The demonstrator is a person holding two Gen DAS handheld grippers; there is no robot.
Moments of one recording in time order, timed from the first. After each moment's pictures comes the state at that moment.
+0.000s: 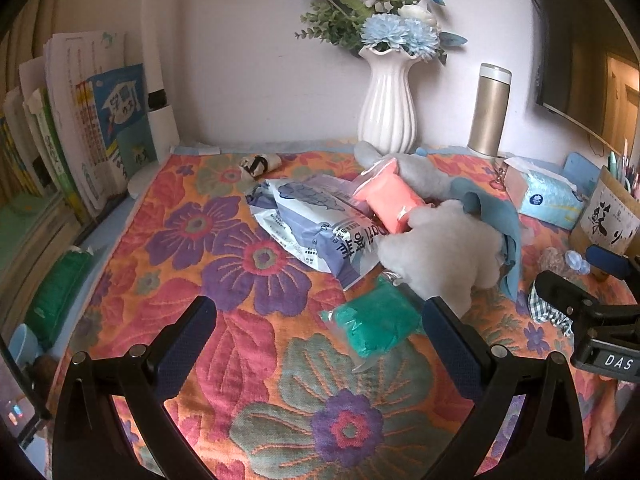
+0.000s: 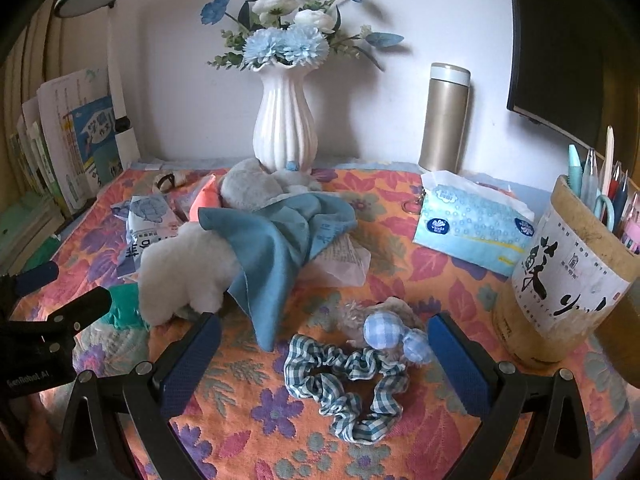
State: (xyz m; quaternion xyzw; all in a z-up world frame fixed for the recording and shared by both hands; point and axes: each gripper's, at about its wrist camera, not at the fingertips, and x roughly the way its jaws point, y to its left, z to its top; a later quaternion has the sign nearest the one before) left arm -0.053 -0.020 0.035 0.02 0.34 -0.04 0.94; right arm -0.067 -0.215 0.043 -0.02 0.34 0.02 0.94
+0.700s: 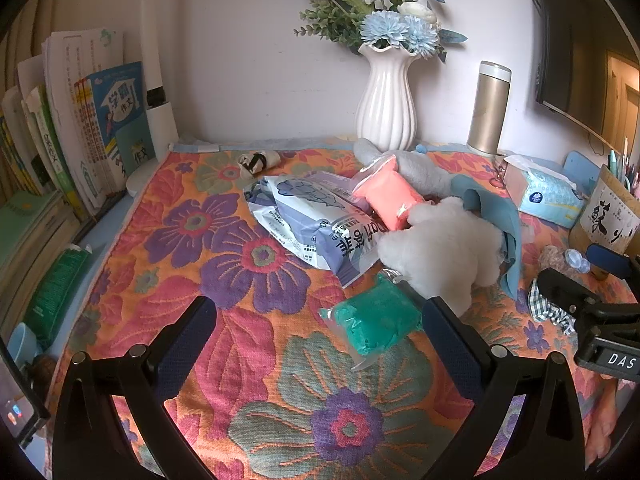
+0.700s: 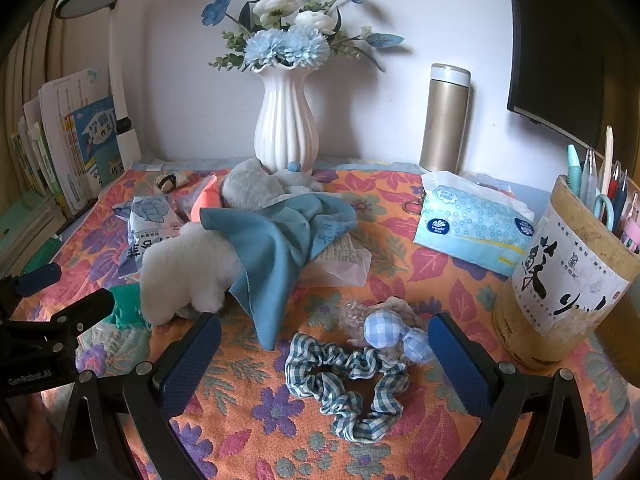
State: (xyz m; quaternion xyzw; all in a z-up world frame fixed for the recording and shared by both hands) left arm -0.052 -0.020 0.034 0.02 0.34 -0.04 0.94; right arm -0.068 -0.215 0.043 -0.01 0.33 0.02 0.94
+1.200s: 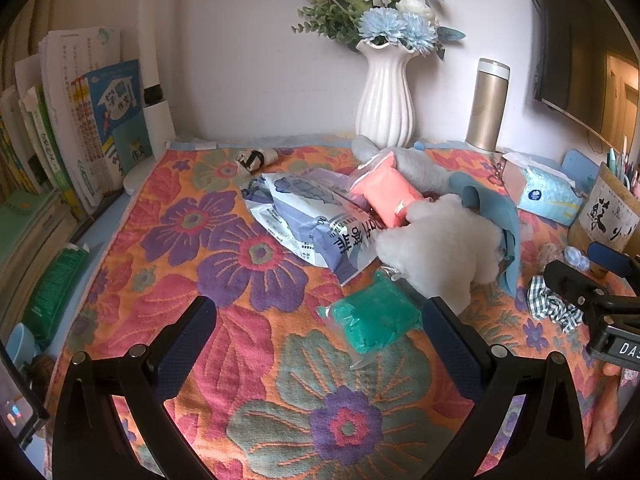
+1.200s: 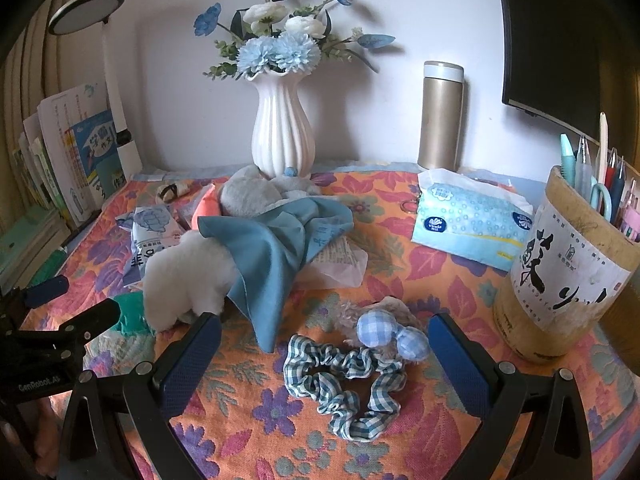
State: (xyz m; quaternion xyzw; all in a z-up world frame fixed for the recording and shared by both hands) left arm -0.051 -0.022 0.033 0.02 0.35 -0.05 0.94; right arm -0.071 -0.224 0.045 0.01 0.33 0.03 0.94
